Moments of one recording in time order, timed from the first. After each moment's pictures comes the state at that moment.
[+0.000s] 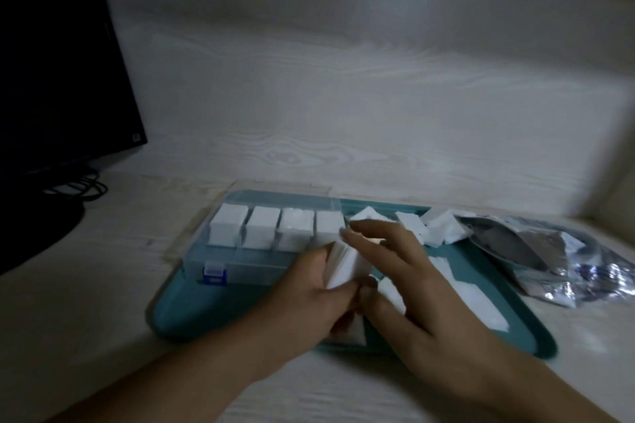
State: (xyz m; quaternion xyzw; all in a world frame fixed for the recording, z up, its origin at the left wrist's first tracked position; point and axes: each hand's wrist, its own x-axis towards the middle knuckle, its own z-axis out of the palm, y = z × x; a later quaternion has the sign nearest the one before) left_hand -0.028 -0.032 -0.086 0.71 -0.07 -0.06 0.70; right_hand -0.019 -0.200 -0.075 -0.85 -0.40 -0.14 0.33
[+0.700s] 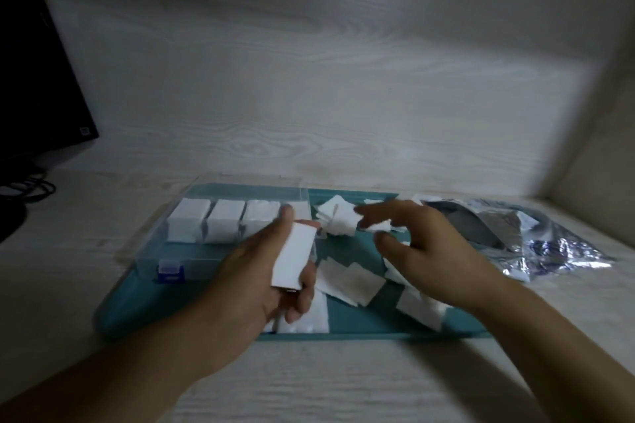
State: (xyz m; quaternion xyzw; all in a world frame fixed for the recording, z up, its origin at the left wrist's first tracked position) left_hand -0.027 -0.032 -0.082 0.57 -0.02 -0.06 0.82; right_hand 0.017 -0.237 -0.049 -0.91 -0.25 -0.13 0.29
